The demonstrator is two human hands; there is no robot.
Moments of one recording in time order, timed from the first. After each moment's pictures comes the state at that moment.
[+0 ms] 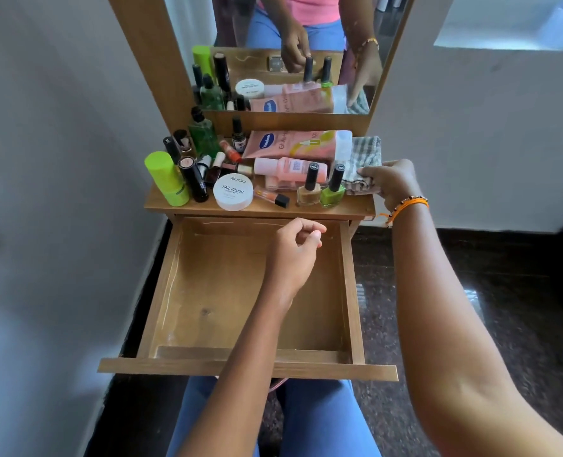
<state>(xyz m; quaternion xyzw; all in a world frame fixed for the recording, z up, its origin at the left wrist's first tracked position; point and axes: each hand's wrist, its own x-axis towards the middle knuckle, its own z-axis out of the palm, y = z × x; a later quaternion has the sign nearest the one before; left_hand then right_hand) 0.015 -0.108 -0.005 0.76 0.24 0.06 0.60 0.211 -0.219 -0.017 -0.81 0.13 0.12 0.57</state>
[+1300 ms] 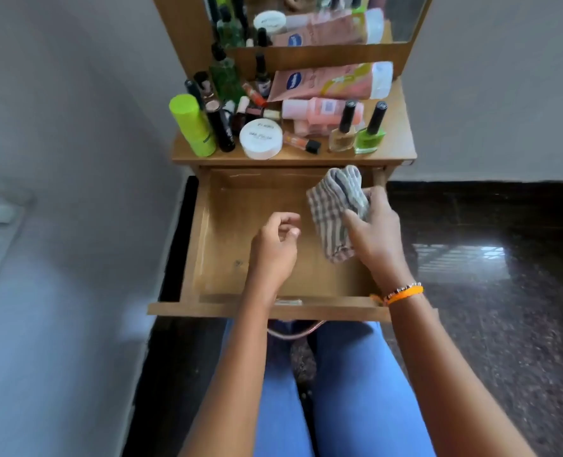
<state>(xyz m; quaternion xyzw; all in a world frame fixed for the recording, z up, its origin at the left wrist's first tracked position) -0.053 -0.063 -0.043 0.77 0.32 0.00 0.55 0.011 -0.189 -0.029 -0.87 -0.03 0.08 0.49</state>
